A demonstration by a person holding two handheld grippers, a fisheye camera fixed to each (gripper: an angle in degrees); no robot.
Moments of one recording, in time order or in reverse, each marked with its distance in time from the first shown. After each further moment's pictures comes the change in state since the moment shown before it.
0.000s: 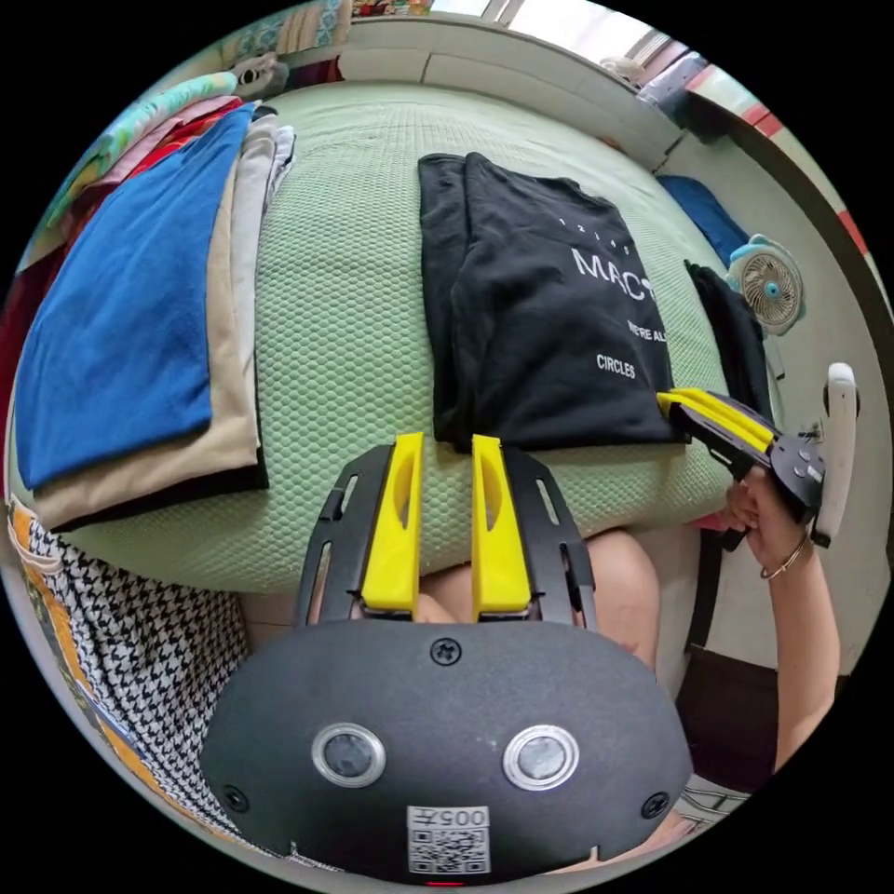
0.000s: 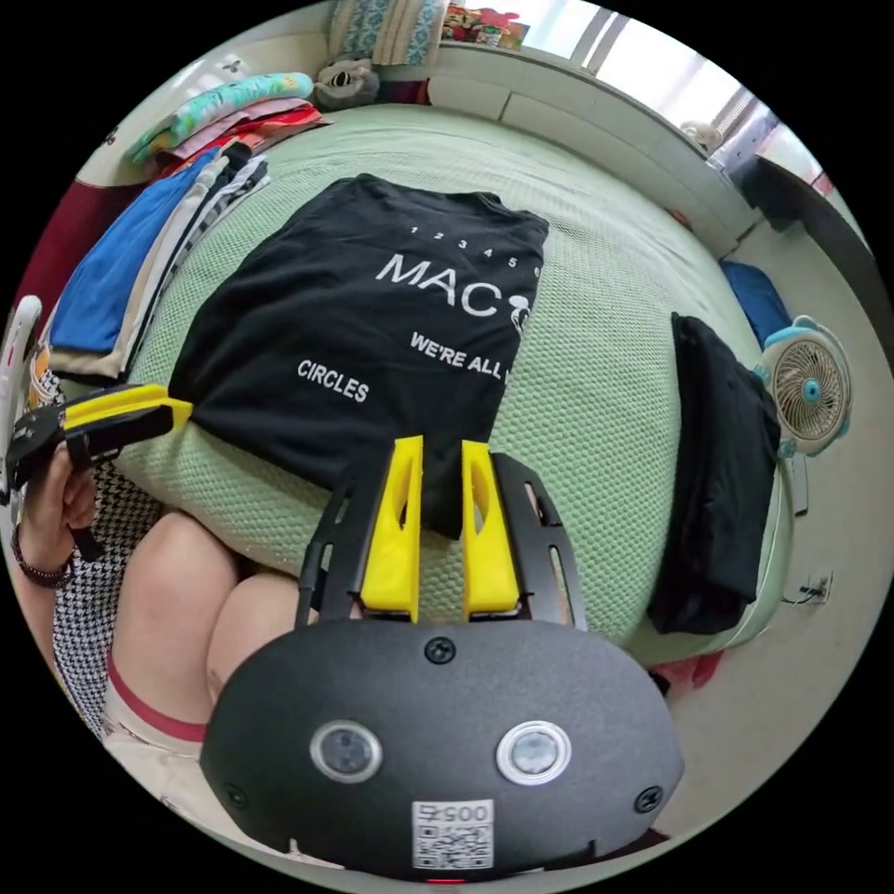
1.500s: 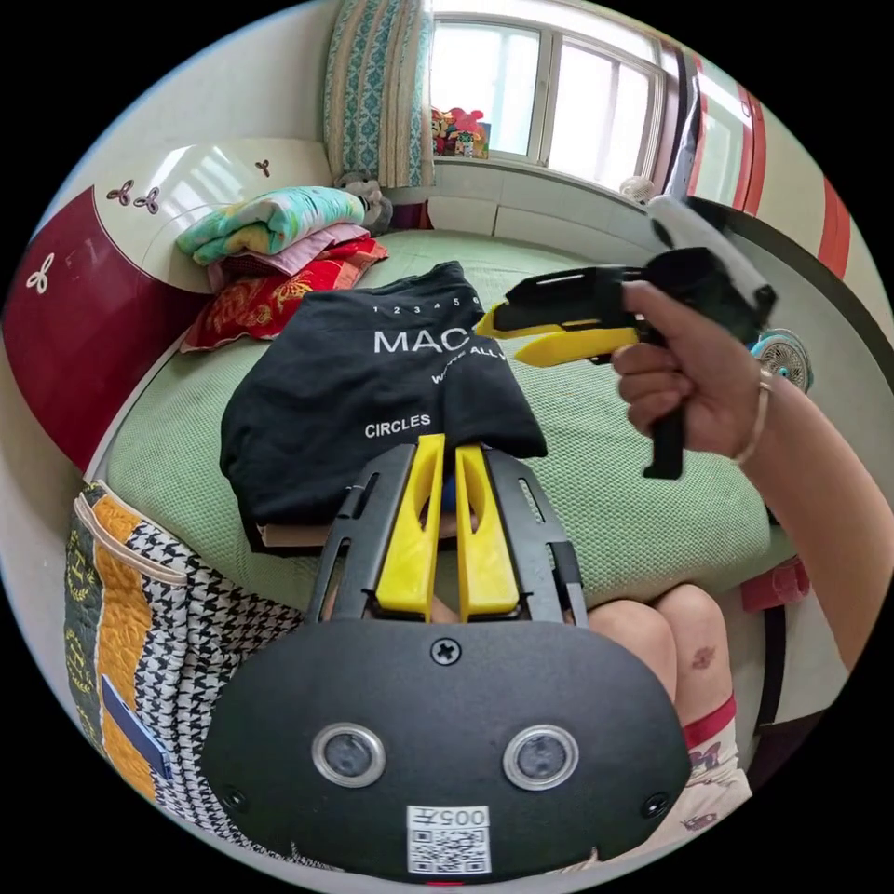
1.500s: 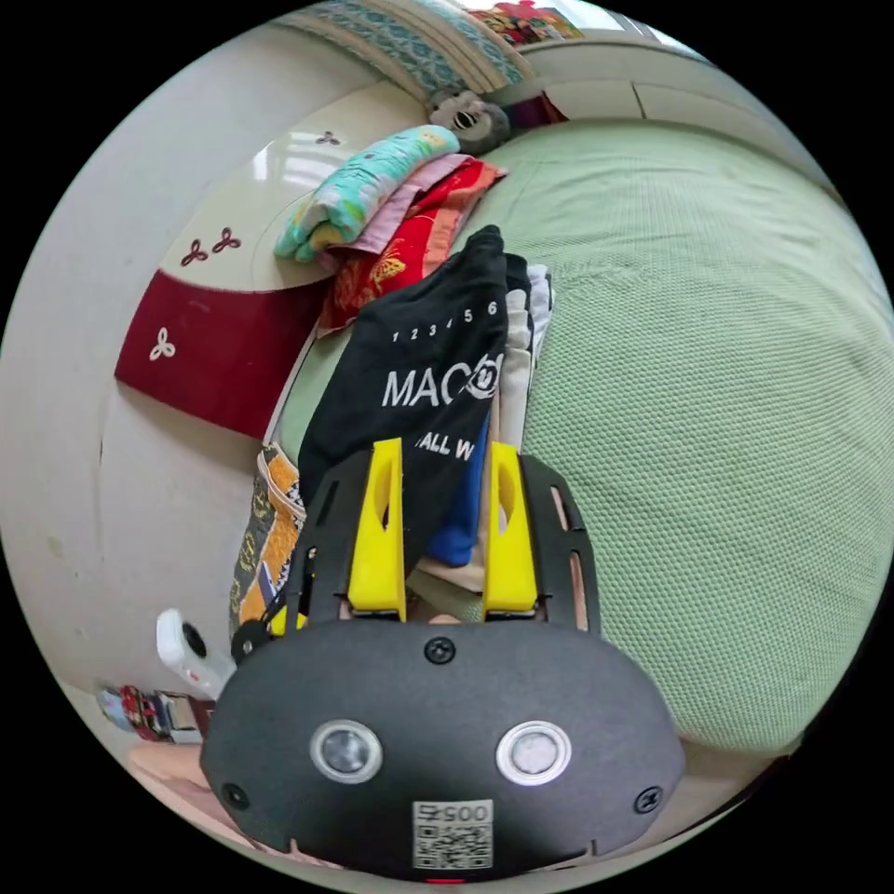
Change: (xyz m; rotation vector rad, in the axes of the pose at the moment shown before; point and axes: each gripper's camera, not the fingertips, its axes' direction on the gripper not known) left arm -0.166 0.132 -0.157 0.459 -0.204 -0.047; right arm -0.118 -0.195 -0.043 0.029 -0.753 0.041
